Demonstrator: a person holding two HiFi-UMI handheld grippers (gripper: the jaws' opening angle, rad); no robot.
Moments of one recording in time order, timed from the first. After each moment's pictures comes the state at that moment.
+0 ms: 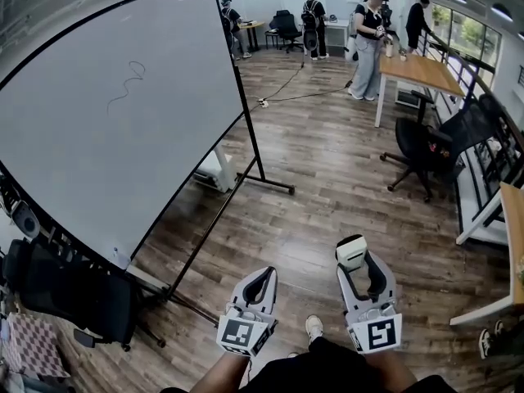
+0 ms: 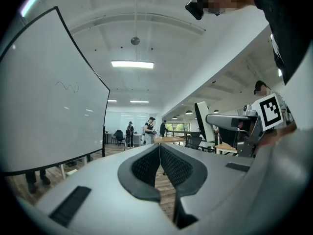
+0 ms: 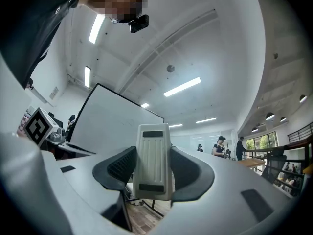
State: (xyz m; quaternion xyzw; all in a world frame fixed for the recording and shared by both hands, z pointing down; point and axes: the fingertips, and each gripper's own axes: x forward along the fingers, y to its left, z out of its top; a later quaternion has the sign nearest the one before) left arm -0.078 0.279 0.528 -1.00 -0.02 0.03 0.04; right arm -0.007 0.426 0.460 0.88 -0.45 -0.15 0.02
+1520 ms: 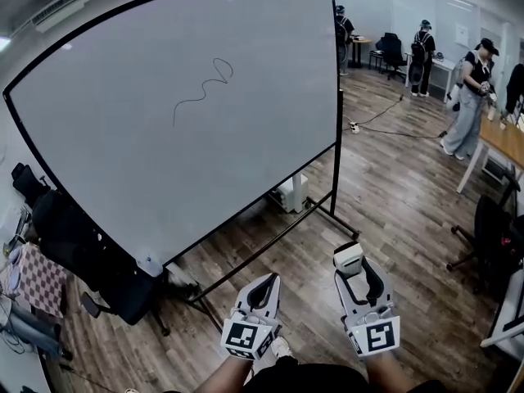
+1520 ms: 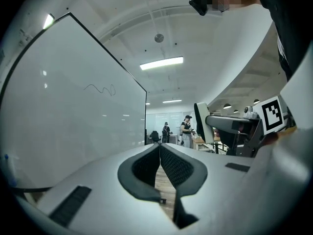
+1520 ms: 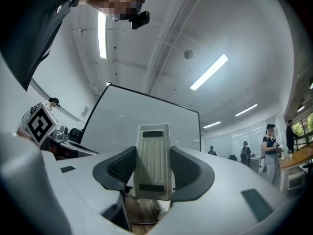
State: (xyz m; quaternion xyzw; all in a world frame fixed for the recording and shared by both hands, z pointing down) left arm 0.013 0.034 0.505 -0.98 0.20 0.03 0.01; right arm 0.133 0.136 0.441 0.75 -0.64 -0.16 0.00
